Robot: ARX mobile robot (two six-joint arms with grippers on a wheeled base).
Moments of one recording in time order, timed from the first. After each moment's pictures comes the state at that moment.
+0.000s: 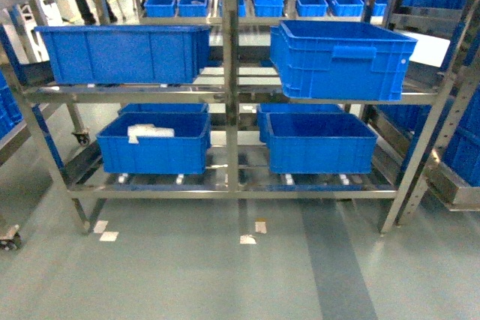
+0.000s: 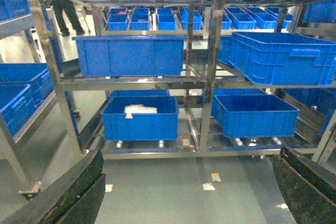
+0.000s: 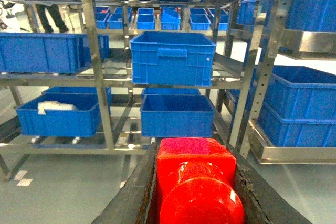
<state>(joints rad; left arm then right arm) 0.00 0.01 0.01 0.00 0.00 0.00 0.00 0.00 0.01 0.00 0.00 0.00</state>
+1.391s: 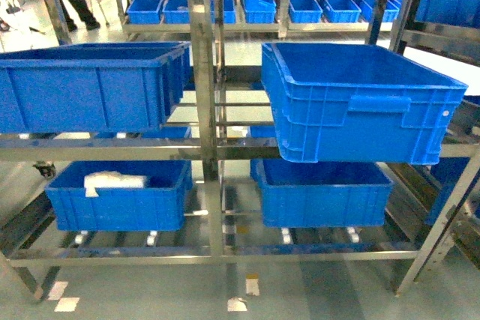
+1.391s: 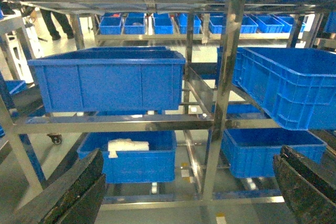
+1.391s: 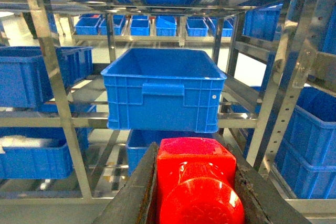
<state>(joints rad) 0.00 0.01 0.01 0.00 0.00 0.00 0.00 0.00 0.01 0.00 0.00 0.00</state>
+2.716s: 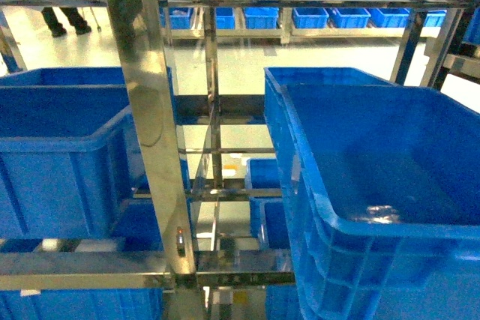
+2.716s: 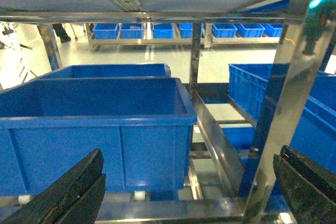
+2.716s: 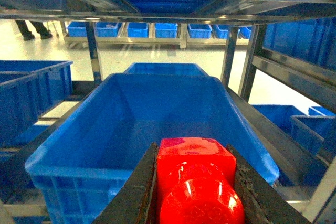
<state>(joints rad) 0.00 0.01 0.01 0.00 0.00 0.00 0.00 0.00 0.01 0.00 0.00 0.00</state>
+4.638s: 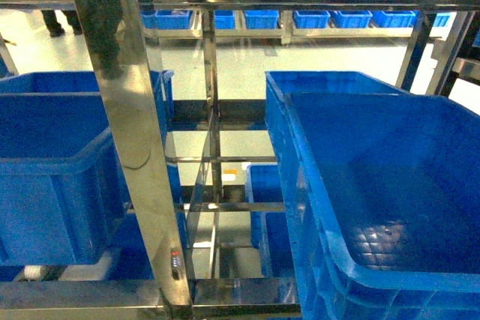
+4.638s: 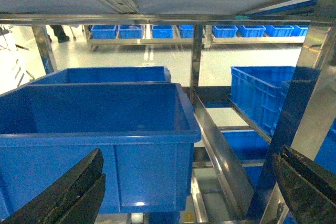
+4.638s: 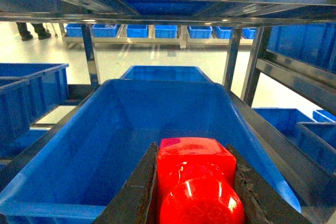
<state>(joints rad) 0.00 0.01 0.01 0.00 0.00 0.00 0.00 0.00 0.01 -0.01 0.00 0.00</state>
